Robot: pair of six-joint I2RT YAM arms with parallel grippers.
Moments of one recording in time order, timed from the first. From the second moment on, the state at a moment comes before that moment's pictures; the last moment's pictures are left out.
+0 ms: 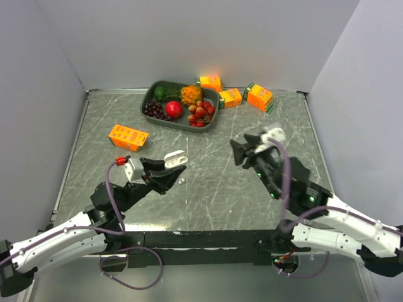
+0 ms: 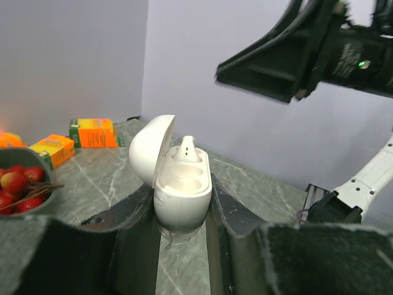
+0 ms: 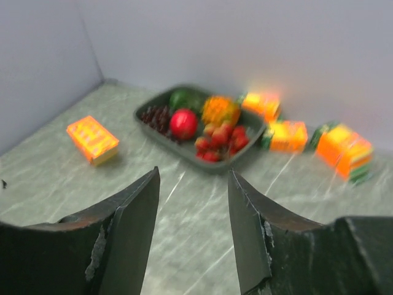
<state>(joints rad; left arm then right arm) -0.99 0.58 0.42 0.57 -0.01 -0.17 1.13 0.72 0.89 -0.05 0.70 -0.07</state>
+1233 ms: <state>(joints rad) -0.99 0.24 0.41 0.15 -0.12 -0.18 0.90 1.84 1.20 -0.26 -0.07 0.36</state>
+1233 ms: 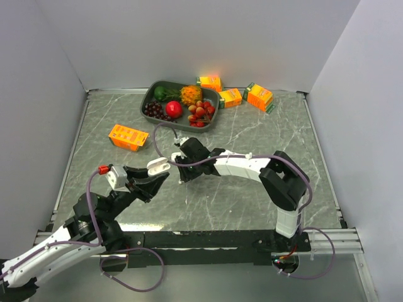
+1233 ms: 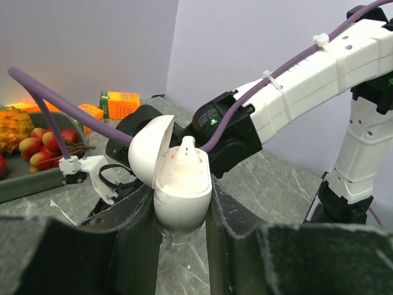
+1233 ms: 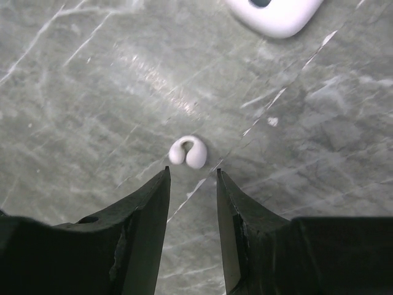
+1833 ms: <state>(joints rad) -0.99 0.22 0.41 0.14 -0.13 -0.18 0.90 1.94 1.29 -0.30 0.10 0.31</state>
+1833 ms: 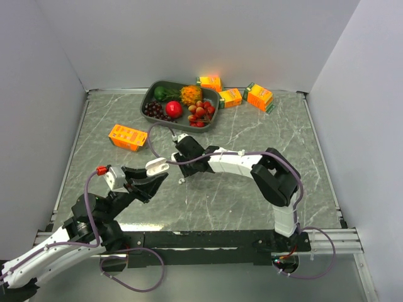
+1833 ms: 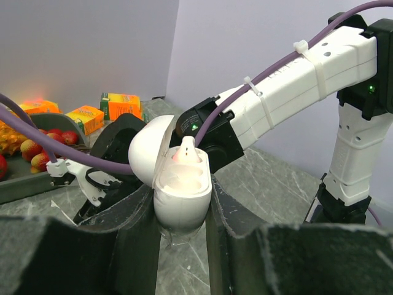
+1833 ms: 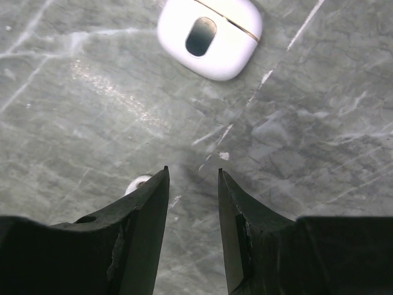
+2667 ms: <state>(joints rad) -0.99 0.22 0.41 0.14 -0.12 -0.18 0.96 1.91 1.20 -0.25 0.17 0.34</state>
